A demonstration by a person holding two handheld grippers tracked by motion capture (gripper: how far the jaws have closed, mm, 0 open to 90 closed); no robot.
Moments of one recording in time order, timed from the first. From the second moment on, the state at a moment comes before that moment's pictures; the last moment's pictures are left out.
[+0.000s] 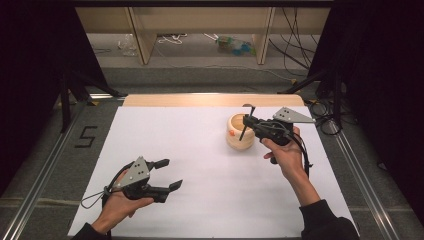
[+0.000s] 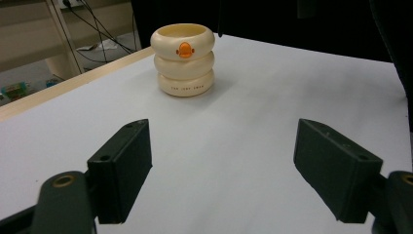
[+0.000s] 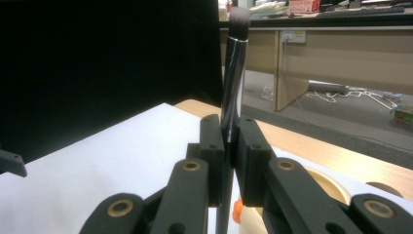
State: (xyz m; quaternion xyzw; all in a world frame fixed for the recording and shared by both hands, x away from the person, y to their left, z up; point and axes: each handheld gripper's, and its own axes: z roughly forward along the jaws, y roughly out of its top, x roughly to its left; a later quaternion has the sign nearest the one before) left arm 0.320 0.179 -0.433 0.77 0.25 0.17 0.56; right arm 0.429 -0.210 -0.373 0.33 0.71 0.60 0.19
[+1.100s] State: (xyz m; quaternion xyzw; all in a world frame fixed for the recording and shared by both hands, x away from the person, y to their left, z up) left arm 0.317 0.184 -0.432 0.77 0.25 0.18 0.56; right arm 0.456 -0.211 -0.364 0.34 0.69 0.60 0.22
